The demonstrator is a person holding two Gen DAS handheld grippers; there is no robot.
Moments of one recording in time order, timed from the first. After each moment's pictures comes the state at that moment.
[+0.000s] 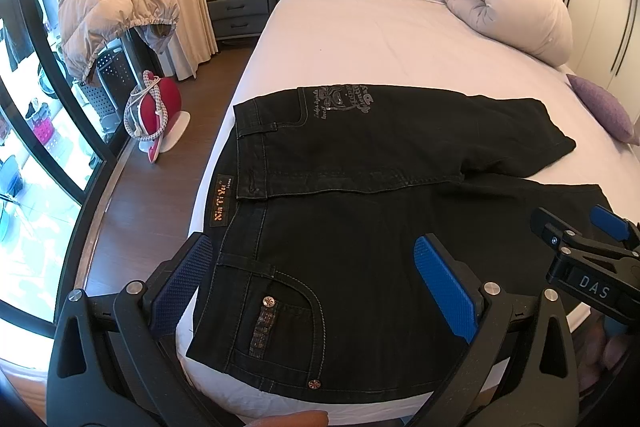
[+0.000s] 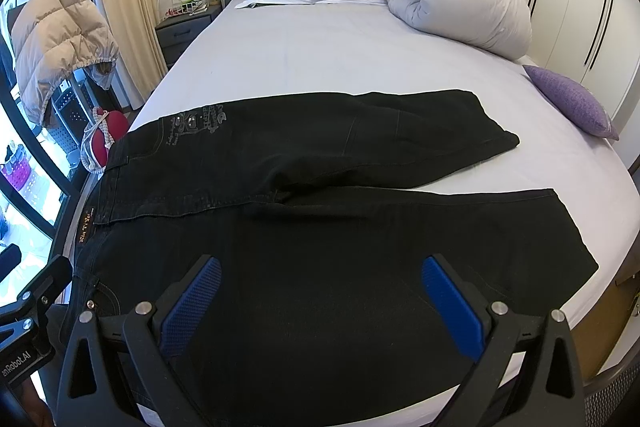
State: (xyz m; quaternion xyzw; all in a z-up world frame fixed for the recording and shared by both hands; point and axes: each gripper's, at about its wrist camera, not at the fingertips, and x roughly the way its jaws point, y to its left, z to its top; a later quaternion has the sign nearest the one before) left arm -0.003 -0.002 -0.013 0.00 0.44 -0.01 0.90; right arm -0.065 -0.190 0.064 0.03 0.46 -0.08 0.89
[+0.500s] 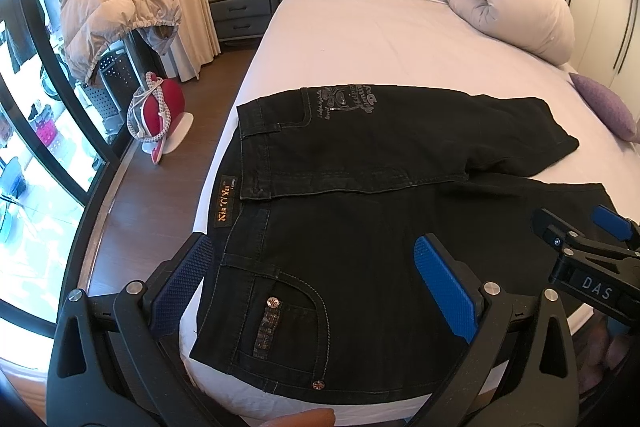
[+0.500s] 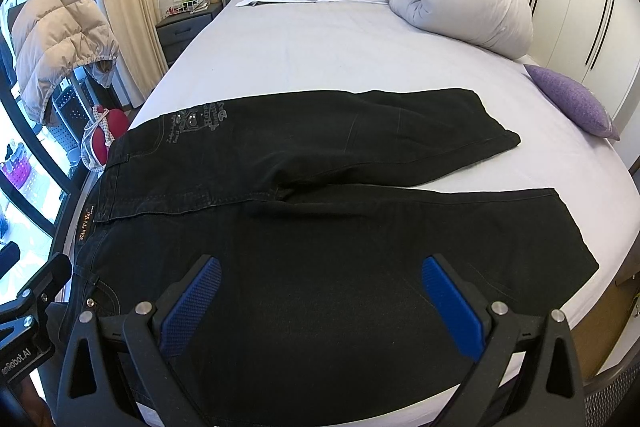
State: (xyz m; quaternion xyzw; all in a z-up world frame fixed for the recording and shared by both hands) left arm -0.002 0.001 -0.011 0.01 0.44 0.00 0.90; right arm -0.064 -0.187 0.063 0.03 0.46 -0.08 0.88
